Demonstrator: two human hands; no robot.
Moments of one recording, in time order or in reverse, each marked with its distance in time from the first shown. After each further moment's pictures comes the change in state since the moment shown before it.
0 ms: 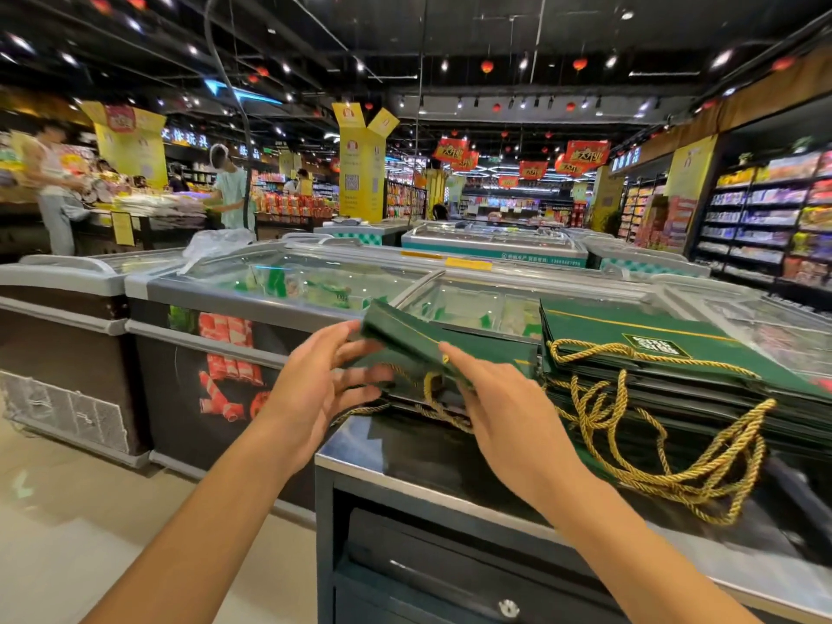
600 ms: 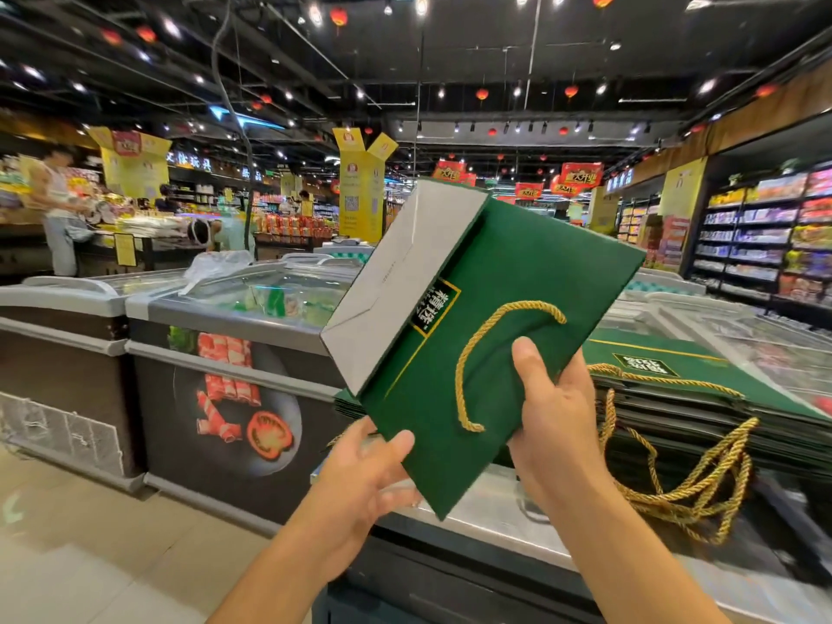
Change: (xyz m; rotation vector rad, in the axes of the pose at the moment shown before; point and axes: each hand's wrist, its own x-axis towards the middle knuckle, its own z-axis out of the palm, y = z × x) left_hand -0.045 -0.057 0.017 -0.076 -0.147 -0.174; right_hand 0.012 -0.016 -0.032 1.499 0.503 0.581
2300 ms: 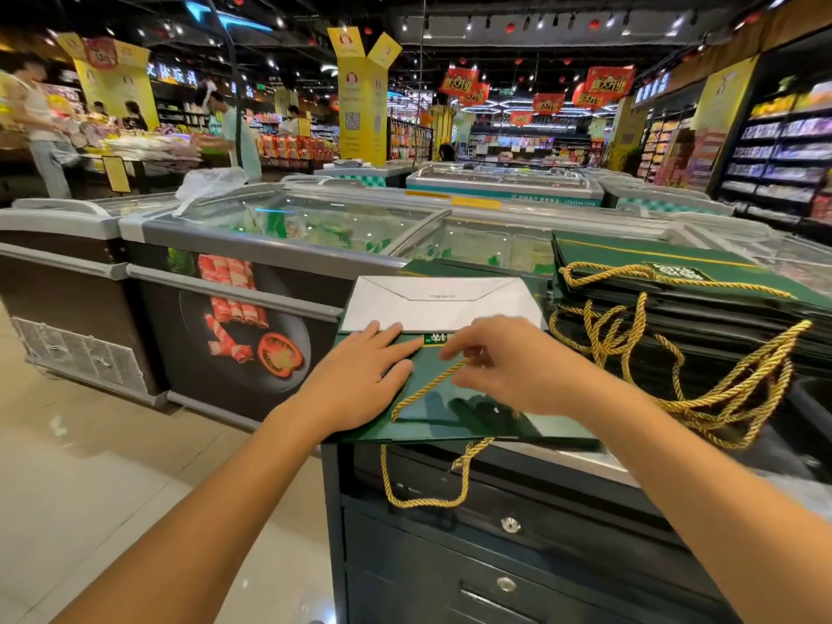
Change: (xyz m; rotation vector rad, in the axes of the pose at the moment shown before) left_hand 0.070 -0.014 -0.046 1.730 -0.174 0.305; right_hand 0.020 0.029 -0.028 -1.474 -0.871 -0.049
